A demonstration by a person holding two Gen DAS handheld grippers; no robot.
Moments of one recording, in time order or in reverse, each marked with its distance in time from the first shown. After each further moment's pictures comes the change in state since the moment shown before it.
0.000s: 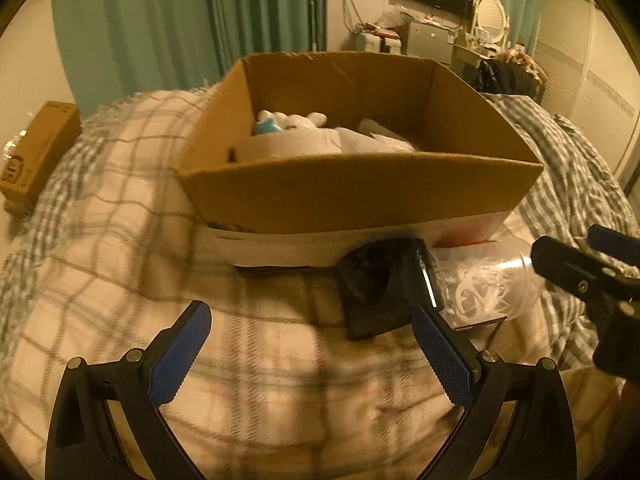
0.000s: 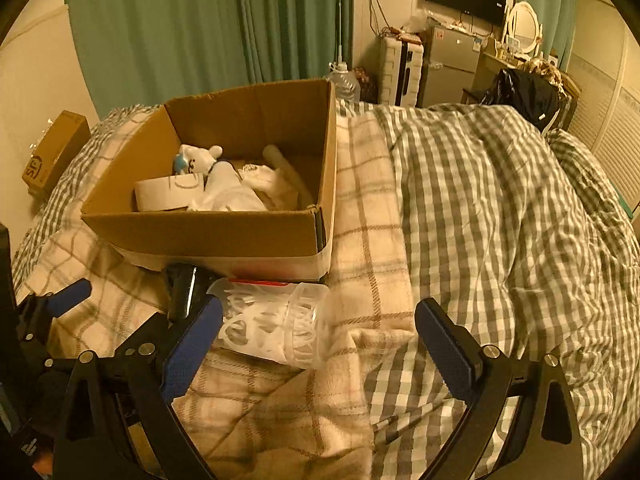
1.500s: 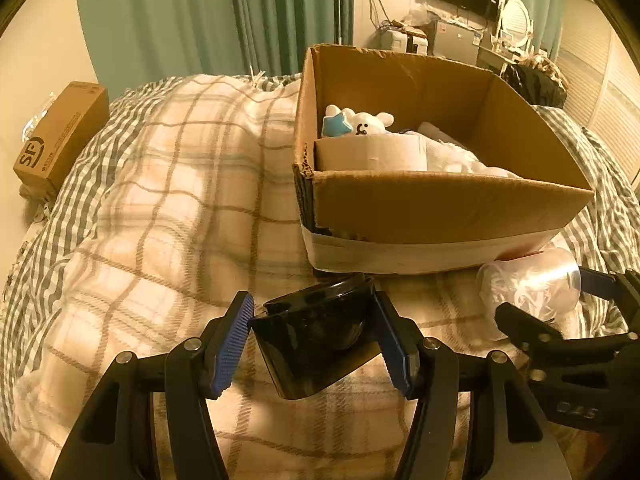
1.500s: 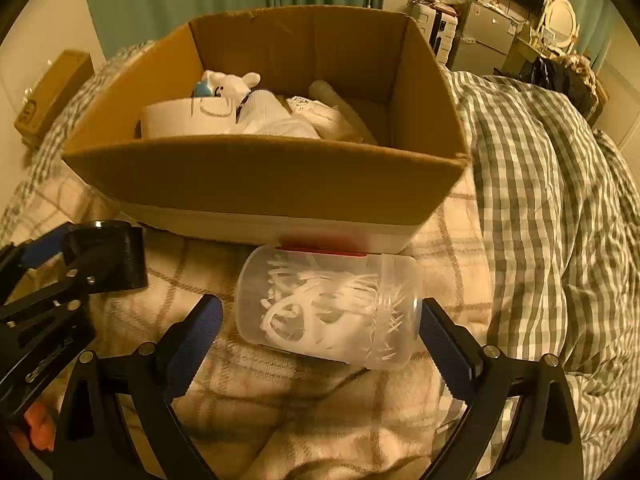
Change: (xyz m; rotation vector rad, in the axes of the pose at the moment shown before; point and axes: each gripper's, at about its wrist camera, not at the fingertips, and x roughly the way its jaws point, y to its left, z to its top) left arm 0.003 0.055 0.003 -0.046 0.019 0.074; right arm 0.057 0.053 -0.007 -0.110 0.163 -0.011
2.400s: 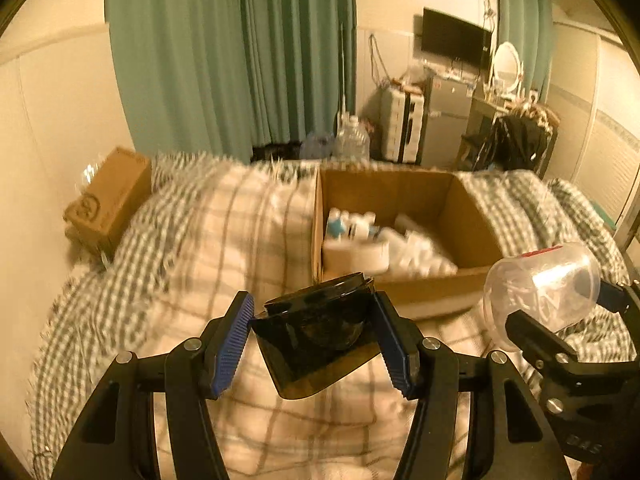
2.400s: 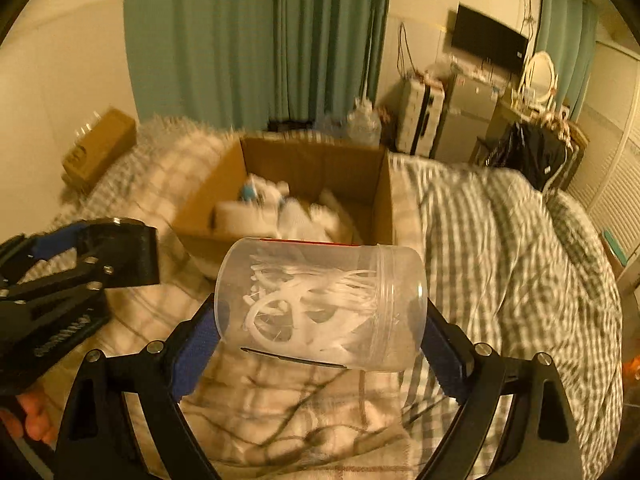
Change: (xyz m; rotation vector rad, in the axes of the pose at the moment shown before) left arm -0.132 0.004 0.030 -0.015 -0.210 0.011; right arm -0.146 0.010 -0.008 -0.016 -0.302 0.001
